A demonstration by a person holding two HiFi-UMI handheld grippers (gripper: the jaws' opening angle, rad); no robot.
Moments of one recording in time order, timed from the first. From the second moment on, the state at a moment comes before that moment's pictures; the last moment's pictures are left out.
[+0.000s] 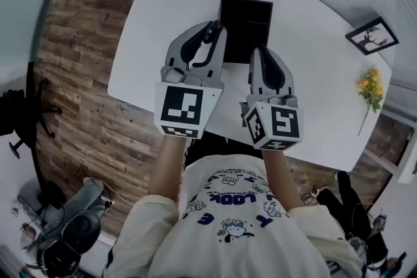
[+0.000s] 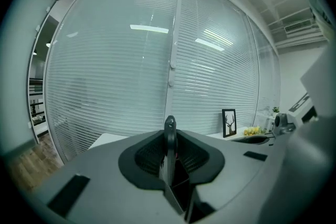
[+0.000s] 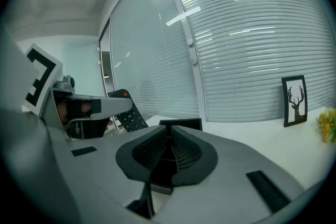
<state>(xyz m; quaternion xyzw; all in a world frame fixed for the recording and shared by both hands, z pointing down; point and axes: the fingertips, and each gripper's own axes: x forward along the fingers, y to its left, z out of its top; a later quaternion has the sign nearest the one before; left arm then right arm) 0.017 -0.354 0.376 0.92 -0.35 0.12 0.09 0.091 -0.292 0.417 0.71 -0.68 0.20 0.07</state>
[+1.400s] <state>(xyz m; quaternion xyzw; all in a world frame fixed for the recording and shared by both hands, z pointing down) -0.102 -0.317 0.368 0.86 -0.47 0.13 0.12 0.008 -0.293 0.372 0.66 -0.73 0.15 0.07</state>
